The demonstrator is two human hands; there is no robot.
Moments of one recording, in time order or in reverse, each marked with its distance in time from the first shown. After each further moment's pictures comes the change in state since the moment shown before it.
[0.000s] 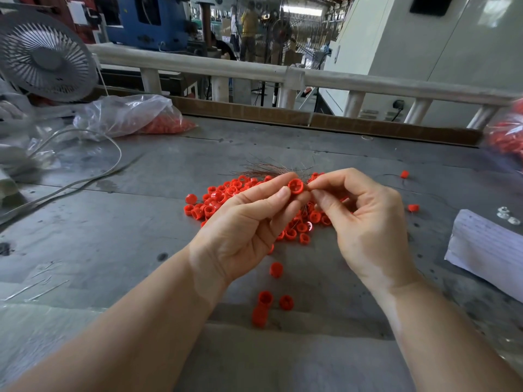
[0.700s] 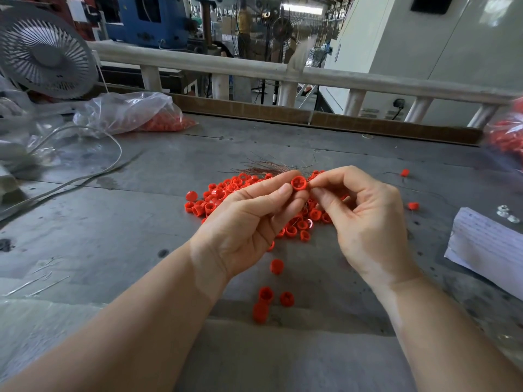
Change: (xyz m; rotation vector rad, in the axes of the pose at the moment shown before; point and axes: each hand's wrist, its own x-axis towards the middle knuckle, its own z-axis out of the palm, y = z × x) left_hand 0.001 -0.001 0.001 0.045 -0.009 0.015; right_hand 0.000 -0.001 -0.002 -0.036 -0.026 0.005
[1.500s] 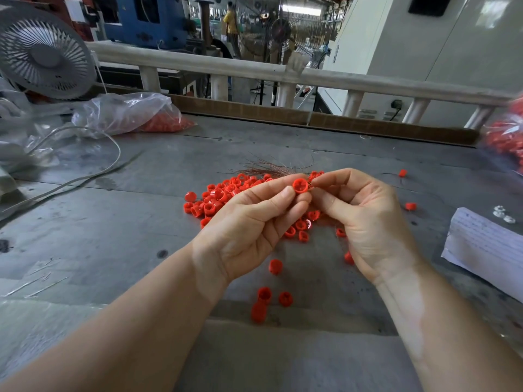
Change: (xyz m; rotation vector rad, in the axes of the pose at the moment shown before) left_hand -0.001 -0.002 0.001 -0.016 -0.060 -0.013; right_hand 0.003 0.001 0.000 0.620 -0.024 0.421
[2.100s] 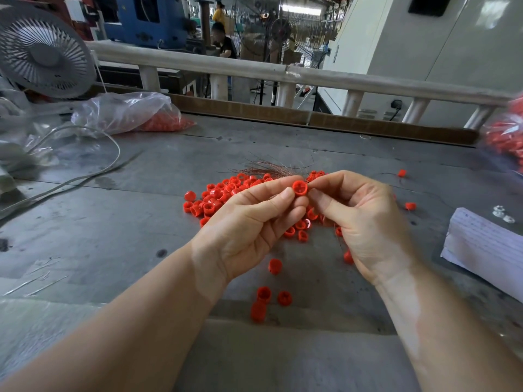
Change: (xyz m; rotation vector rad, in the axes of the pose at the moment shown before) left_hand -0.001 -0.001 0.000 0.045 0.035 0.010; right_hand 0.000 0.001 -0.001 -0.142 -0.043 -0.047
